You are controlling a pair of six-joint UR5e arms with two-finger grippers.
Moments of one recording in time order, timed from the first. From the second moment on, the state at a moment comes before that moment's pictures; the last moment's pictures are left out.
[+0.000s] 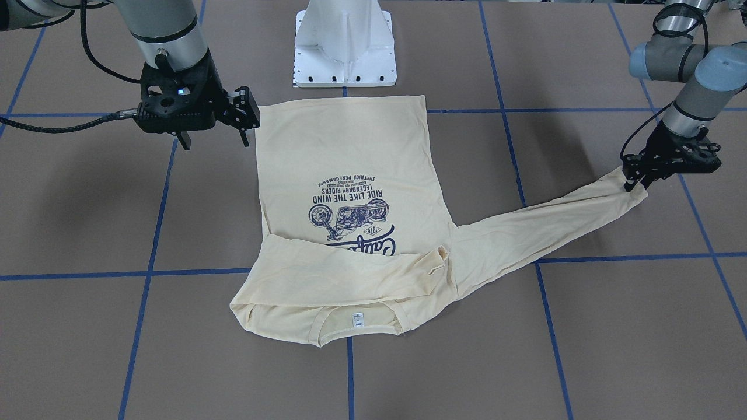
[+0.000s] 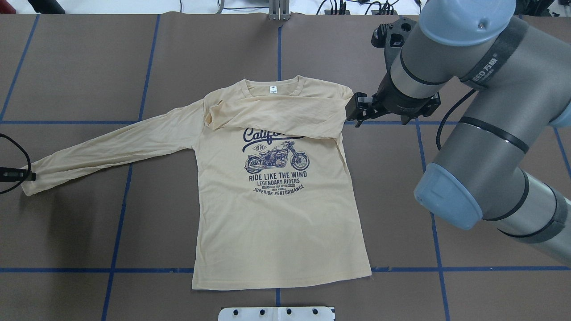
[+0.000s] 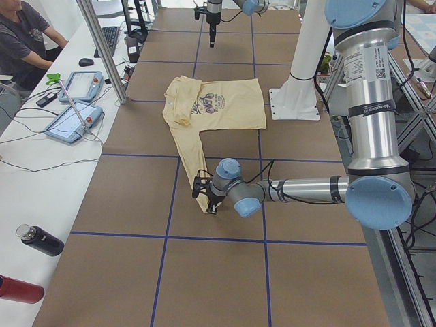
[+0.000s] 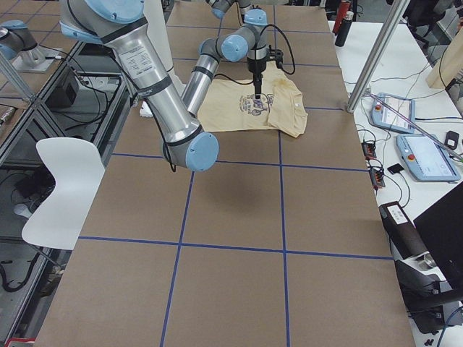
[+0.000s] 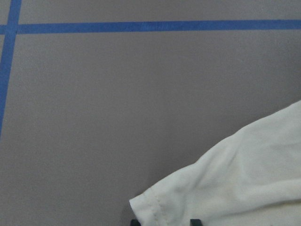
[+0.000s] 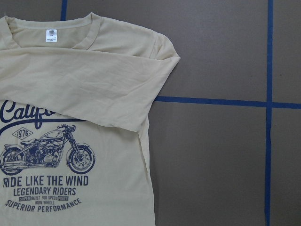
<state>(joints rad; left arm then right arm) -0.89 -1.38 -1.54 -2.55 -1.95 -0.93 0.77 -0.96 2.04 -1.97 1.99 0.95</state>
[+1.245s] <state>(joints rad) -0.90 -1.36 -1.76 -2.53 -2.03 -1.06 0.77 -1.00 2.07 -1.97 1.99 0.95</state>
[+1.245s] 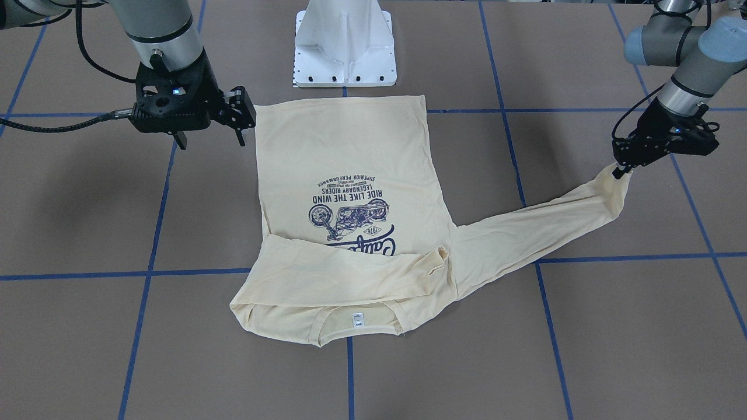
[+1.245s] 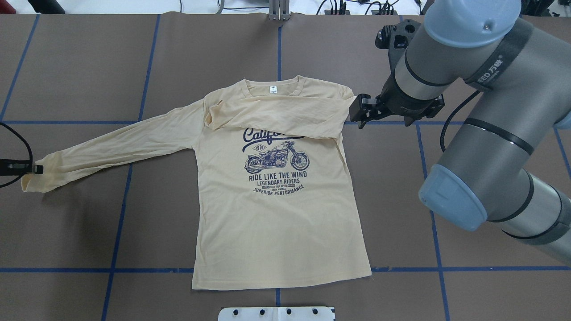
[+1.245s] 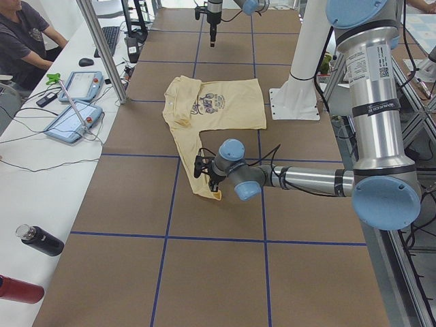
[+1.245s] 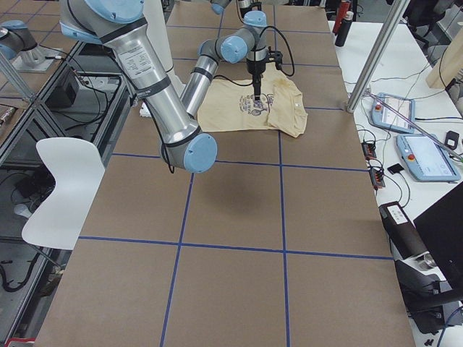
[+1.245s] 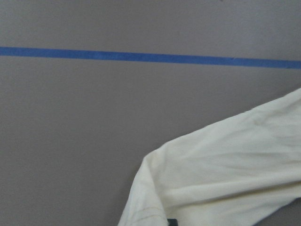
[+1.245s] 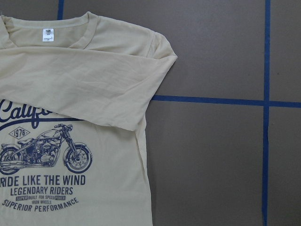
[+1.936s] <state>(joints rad) -0.94 -1.69 -1.90 -2.39 -2.14 -1.31 0.78 -1.22 2.21 -1.97 2.01 0.90</state>
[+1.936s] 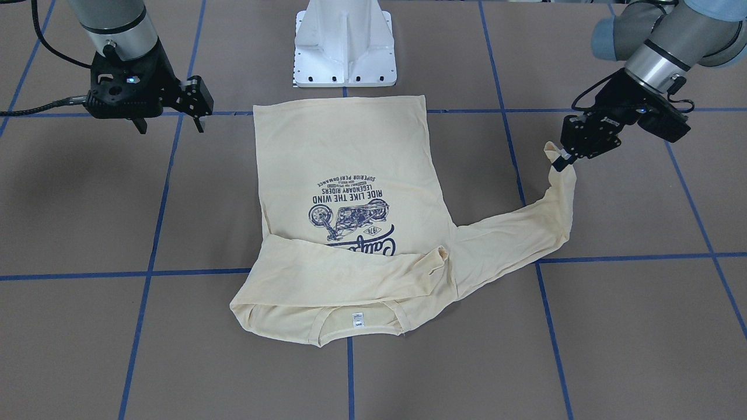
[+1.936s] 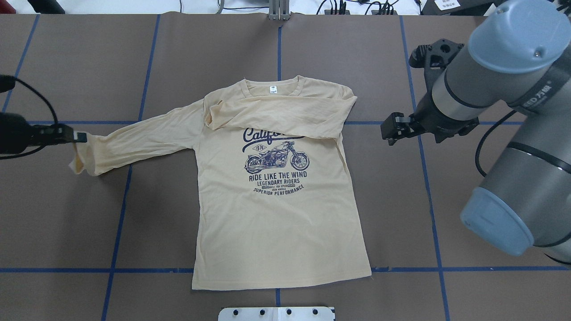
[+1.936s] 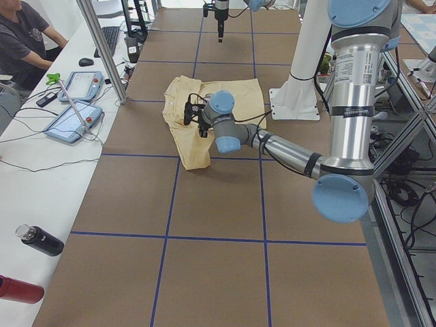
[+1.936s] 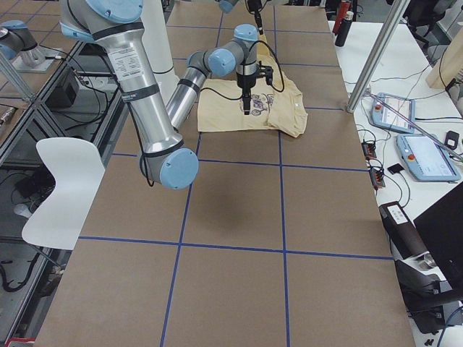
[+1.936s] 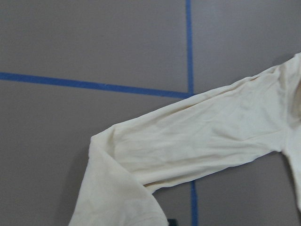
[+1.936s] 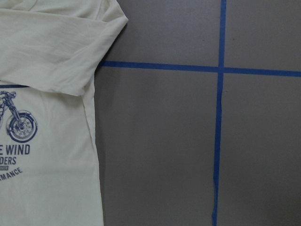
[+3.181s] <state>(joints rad) -0.65 -2.60 -1.17 -2.43 -1.88 -1.78 0.79 -1.41 2.31 -1.96 2.04 0.80</state>
